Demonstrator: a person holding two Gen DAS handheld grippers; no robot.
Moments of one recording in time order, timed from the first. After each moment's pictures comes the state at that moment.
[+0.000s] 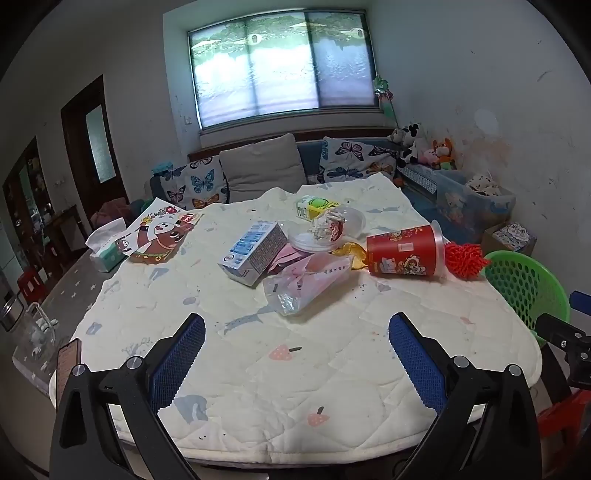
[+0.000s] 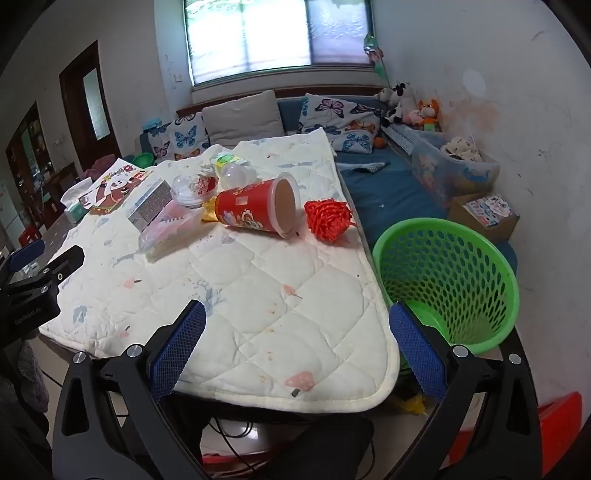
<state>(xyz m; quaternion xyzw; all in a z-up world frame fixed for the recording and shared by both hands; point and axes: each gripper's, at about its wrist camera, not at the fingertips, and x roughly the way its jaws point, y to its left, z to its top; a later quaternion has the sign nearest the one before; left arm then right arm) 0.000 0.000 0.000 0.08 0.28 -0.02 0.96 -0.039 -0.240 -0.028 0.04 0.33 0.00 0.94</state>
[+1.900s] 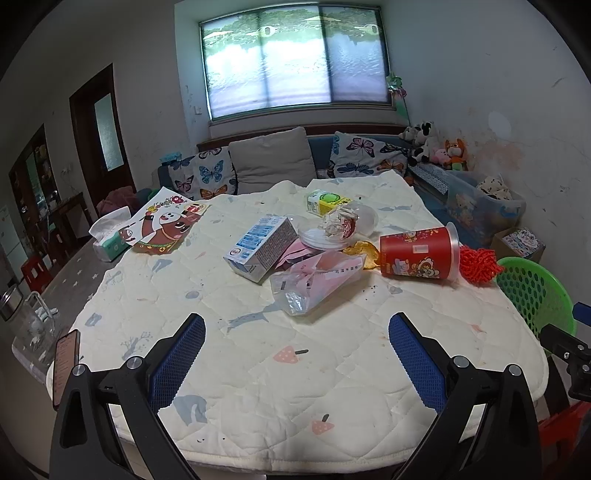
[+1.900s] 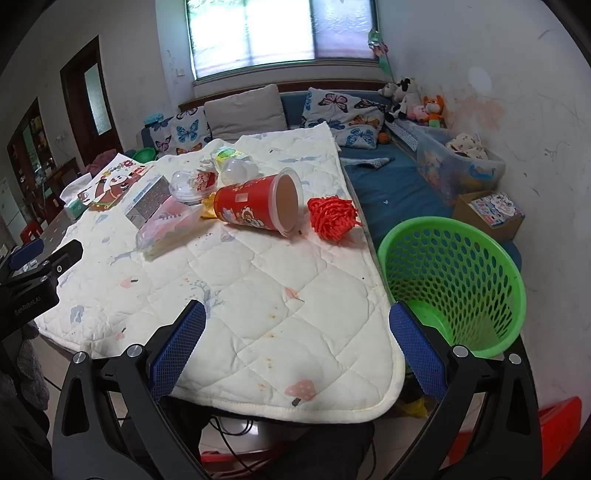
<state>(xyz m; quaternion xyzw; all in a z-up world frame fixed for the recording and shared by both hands) 0.013 0.005 -0.009 0.06 0.29 0.00 0.96 -0.024 -0.239 -0.032 0.04 0.35 0.01 0.94</state>
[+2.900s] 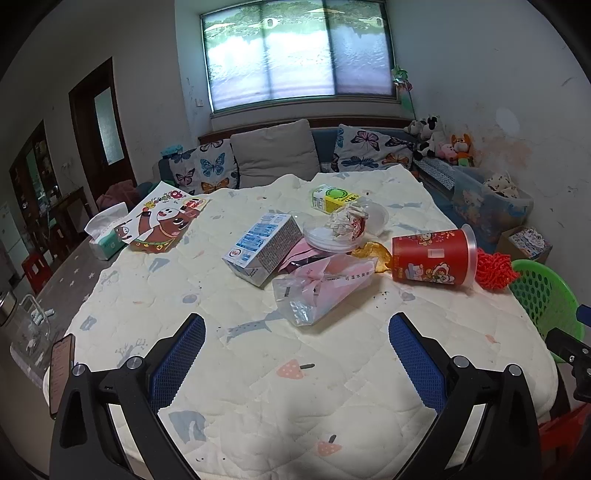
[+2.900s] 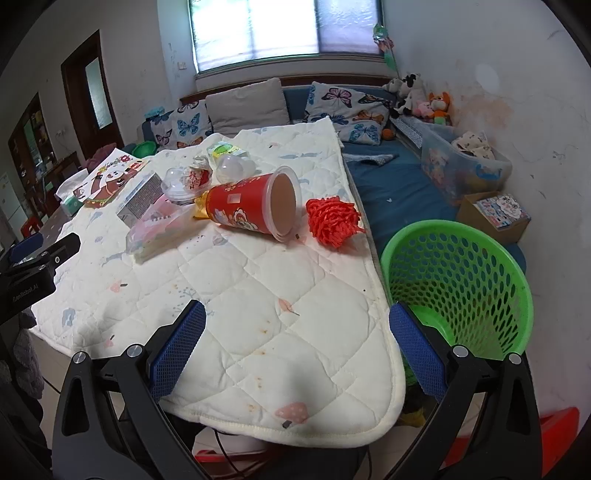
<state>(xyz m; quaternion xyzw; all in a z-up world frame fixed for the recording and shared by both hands) 0.044 0.009 -0.011 0.05 0.30 0.00 0.95 0.005 -0.248 -0.038 0.03 0.36 0.01 0.93</state>
